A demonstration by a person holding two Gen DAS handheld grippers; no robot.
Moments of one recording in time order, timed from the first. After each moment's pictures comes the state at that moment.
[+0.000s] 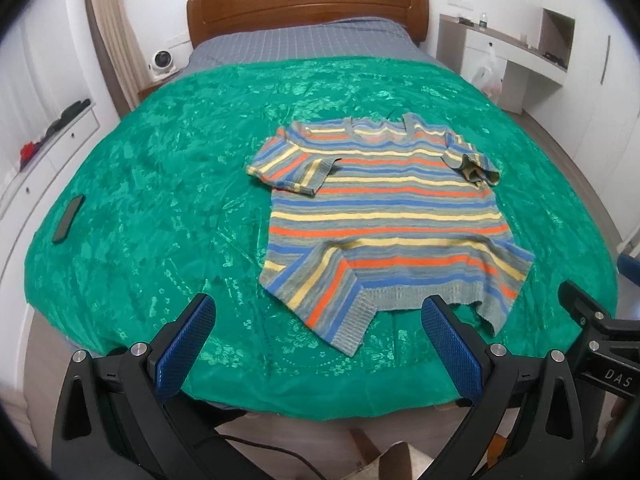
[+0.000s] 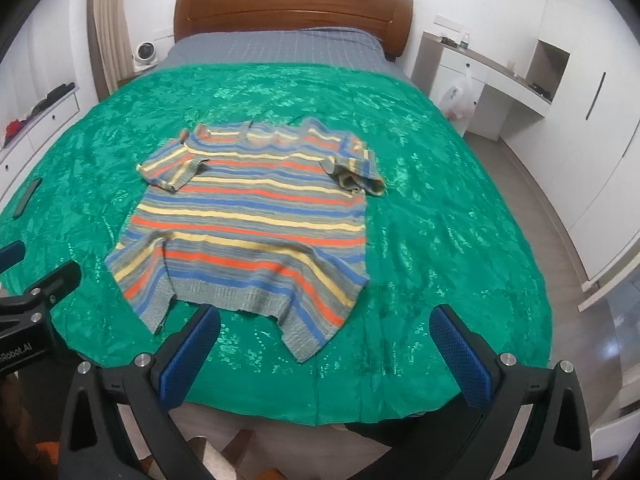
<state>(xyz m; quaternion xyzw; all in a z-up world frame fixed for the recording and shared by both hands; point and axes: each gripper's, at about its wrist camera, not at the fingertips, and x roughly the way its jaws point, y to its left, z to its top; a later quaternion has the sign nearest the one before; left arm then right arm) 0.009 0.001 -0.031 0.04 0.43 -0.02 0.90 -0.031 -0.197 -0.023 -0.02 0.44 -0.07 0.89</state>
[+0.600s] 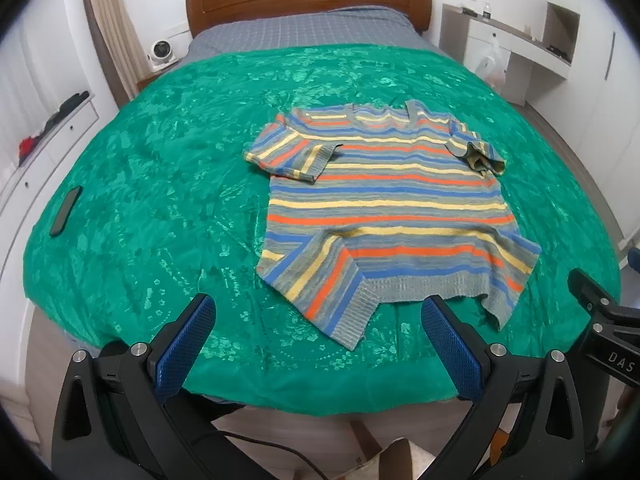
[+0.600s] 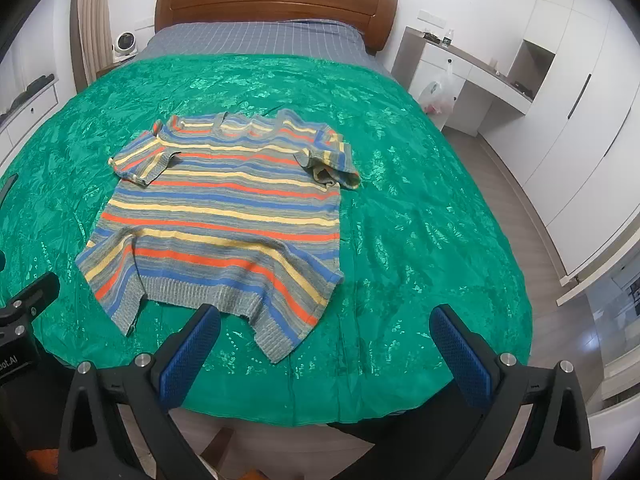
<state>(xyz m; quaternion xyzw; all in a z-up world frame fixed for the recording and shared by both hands) 0.013 0.001 -0.040 0.04 0.45 -0.01 0.89 -0.024 -0.202 -0.029 -0.04 0.45 -0.11 0.88</state>
